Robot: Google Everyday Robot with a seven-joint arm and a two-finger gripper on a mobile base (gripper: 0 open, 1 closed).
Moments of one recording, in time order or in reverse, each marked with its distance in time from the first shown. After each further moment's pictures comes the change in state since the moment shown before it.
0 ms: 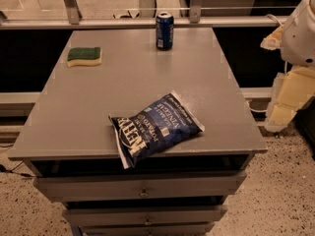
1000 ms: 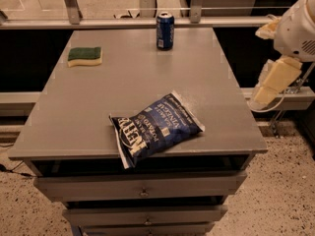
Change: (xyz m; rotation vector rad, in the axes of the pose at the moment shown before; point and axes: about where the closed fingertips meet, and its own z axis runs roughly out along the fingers) arm -0.002 -0.058 0.027 0.082 -0.164 0.040
